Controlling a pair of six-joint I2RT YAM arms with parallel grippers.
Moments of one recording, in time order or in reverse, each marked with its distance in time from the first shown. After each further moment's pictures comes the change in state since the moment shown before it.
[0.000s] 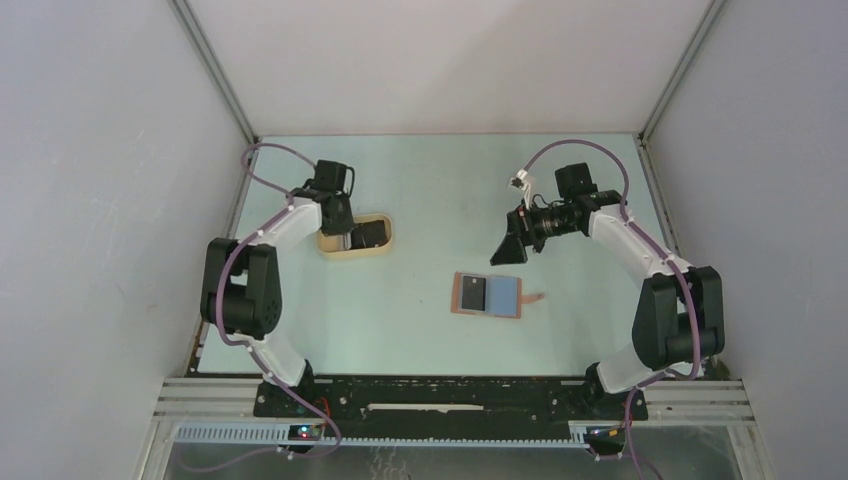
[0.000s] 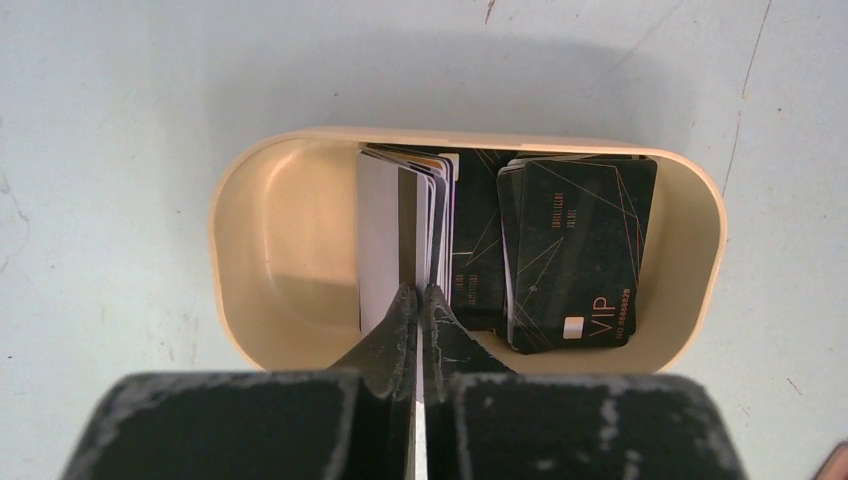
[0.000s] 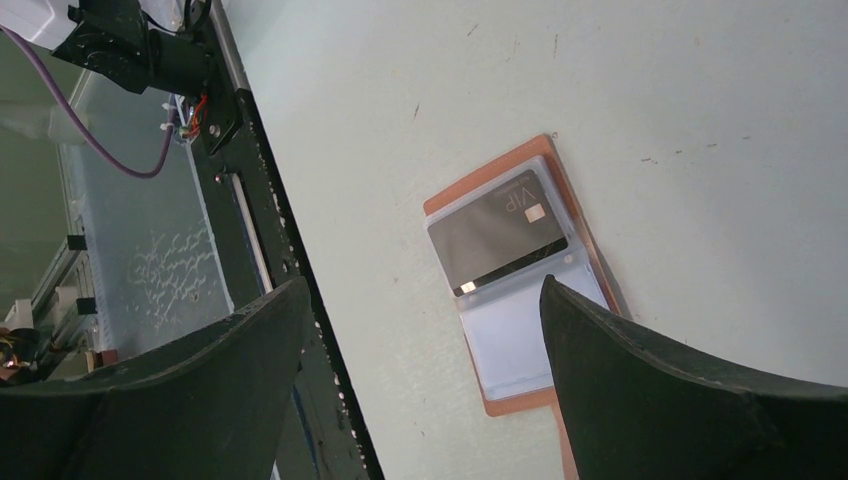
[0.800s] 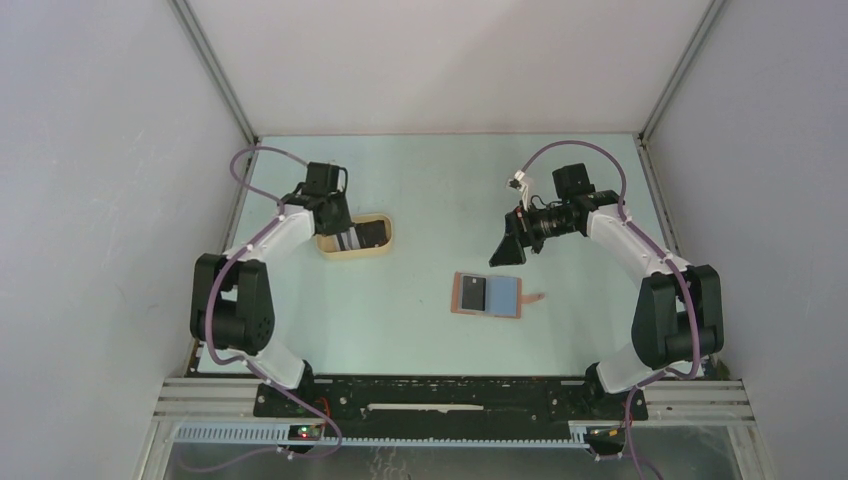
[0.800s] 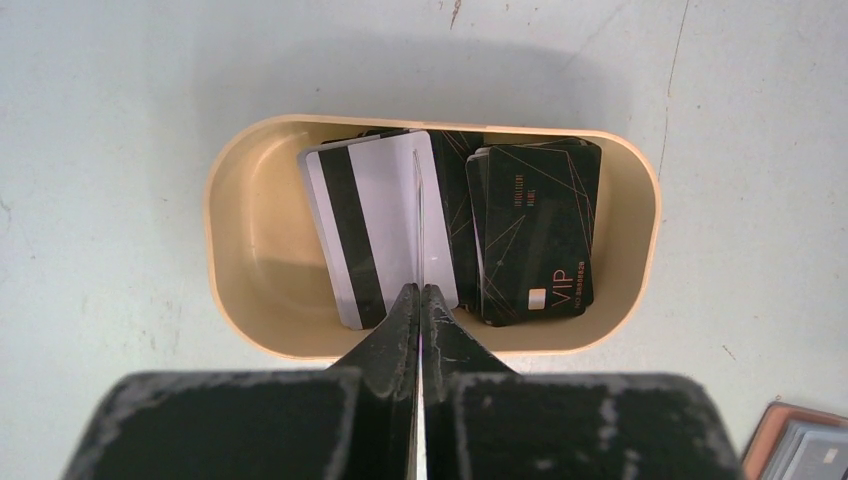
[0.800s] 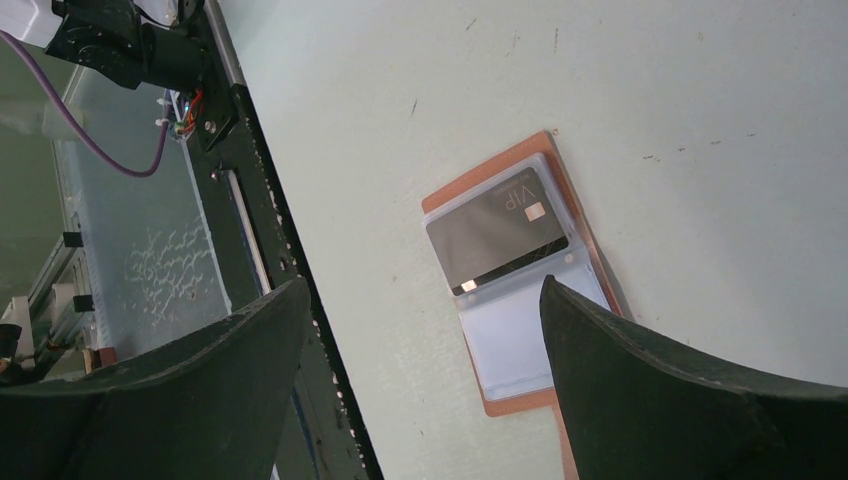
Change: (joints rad) left arm 0.021 -0.104 -0.063 0.043 0.062 -0.027; right arm 0.016 0.010 0.000 0.000 0.014 0.000
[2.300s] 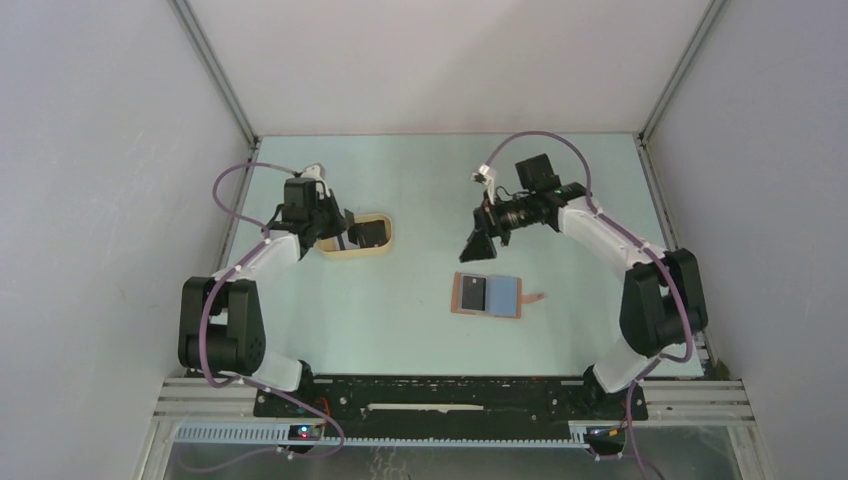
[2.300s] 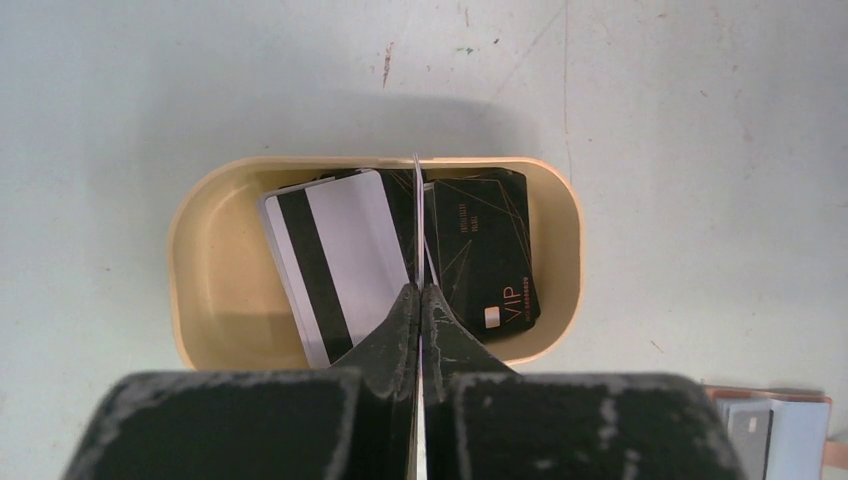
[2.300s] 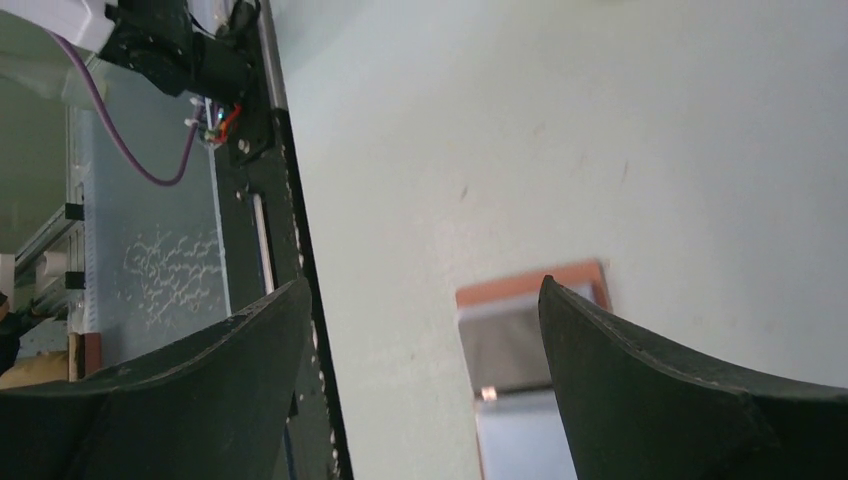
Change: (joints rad) left arm 0.095 -0.130 -0.234 0.337 0.213 0.011; right arm 0.155 0.060 0.064 0.134 -0.019 0.079
